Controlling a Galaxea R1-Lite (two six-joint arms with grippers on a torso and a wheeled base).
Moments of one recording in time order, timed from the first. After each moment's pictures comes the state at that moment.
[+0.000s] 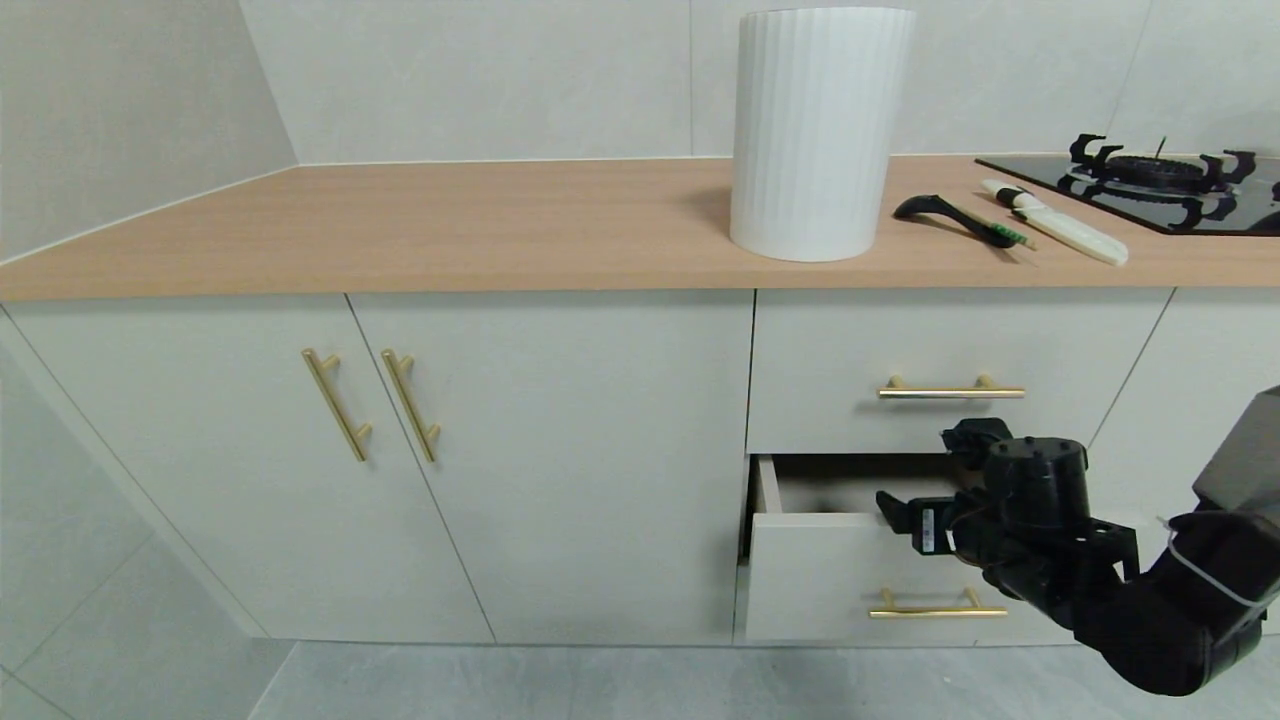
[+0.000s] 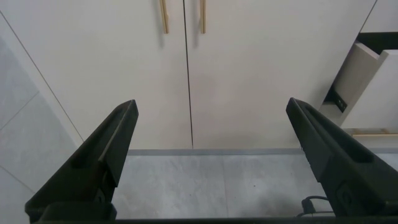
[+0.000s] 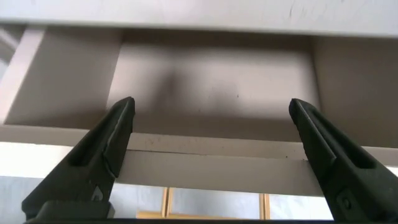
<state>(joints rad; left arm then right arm) 0.00 0.00 0.00 0.00 -0.02 0.00 0.33 2.06 -0.54 -1.05 -0.26 0.15</state>
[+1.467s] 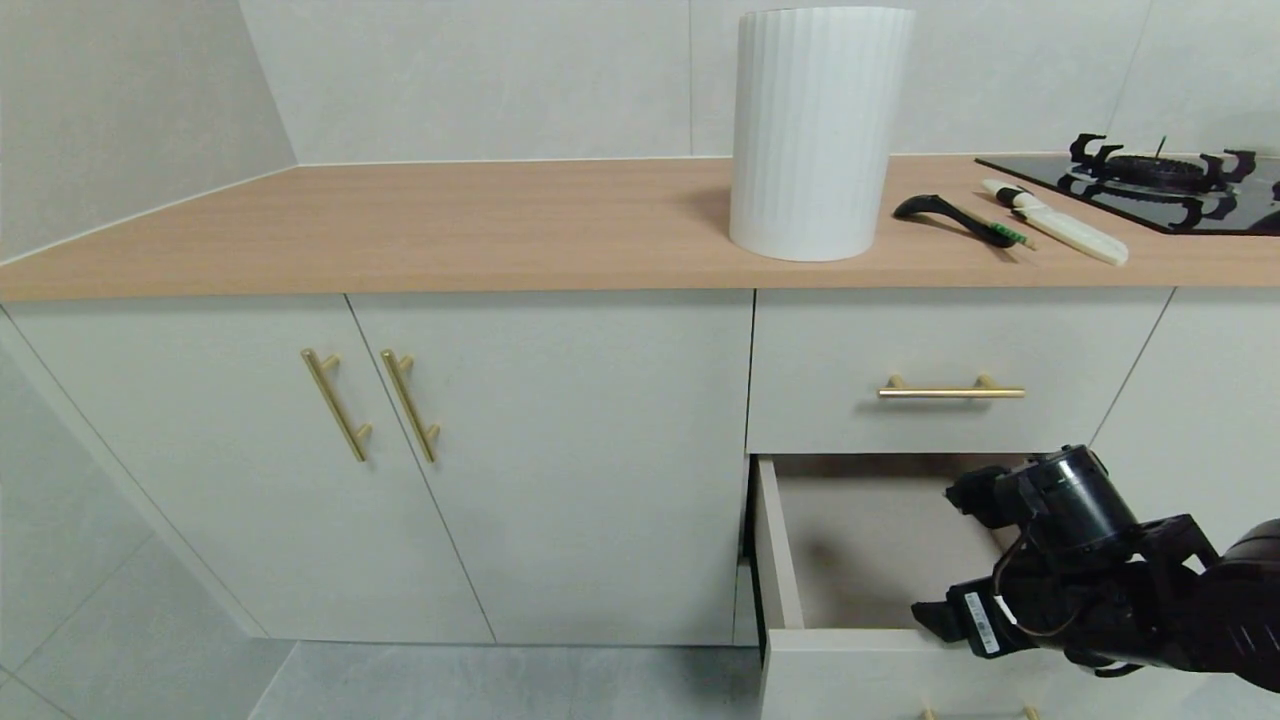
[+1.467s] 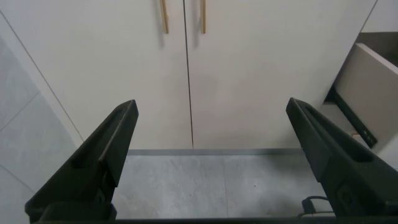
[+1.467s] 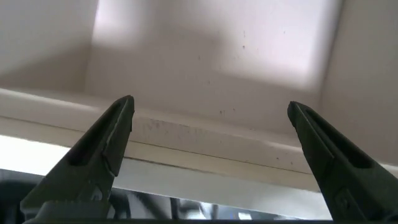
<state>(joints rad) 0.00 0.00 0.00 0.00 -0.02 0.00 0.45 1.74 -0.61 -0.19 -0.24 0.14</state>
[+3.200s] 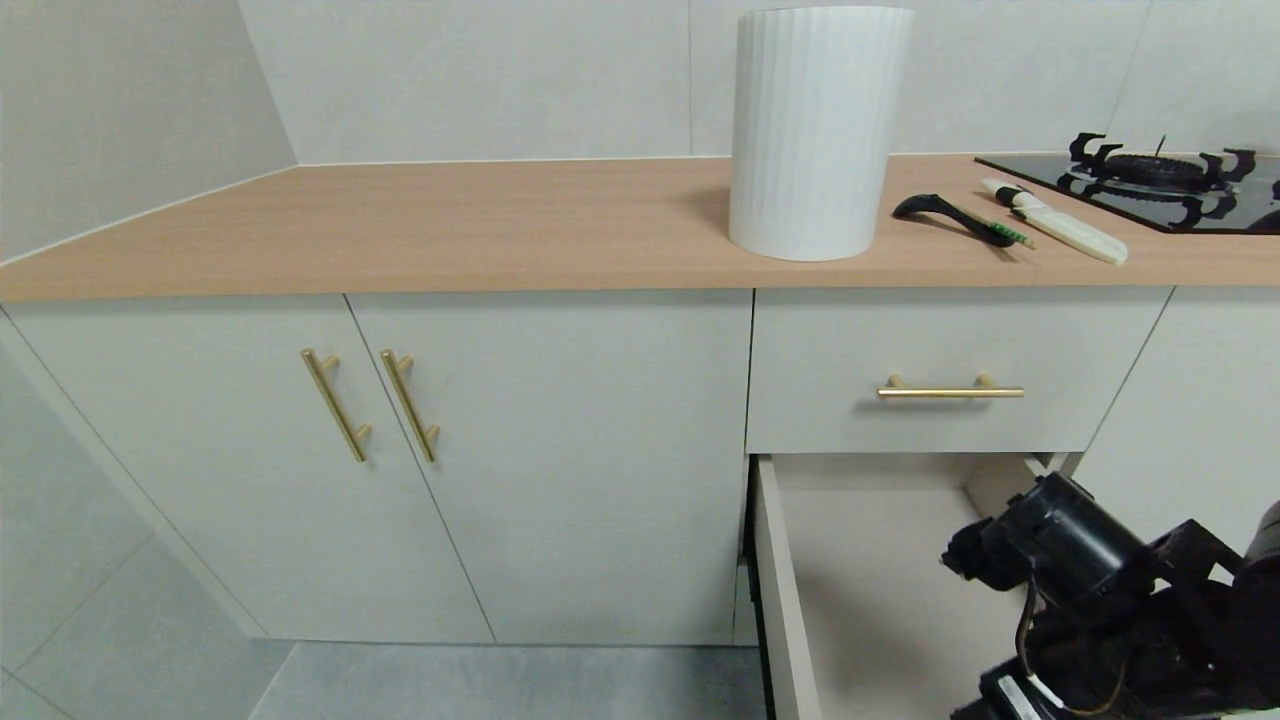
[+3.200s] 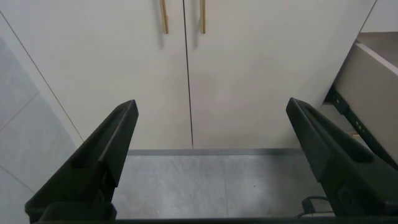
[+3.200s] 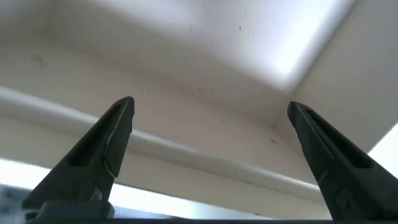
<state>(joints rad) 0.00 0.00 0.00 0.00 -0.02 0.00 0.61 1.64 -0.74 0.29 -0.24 0.20</state>
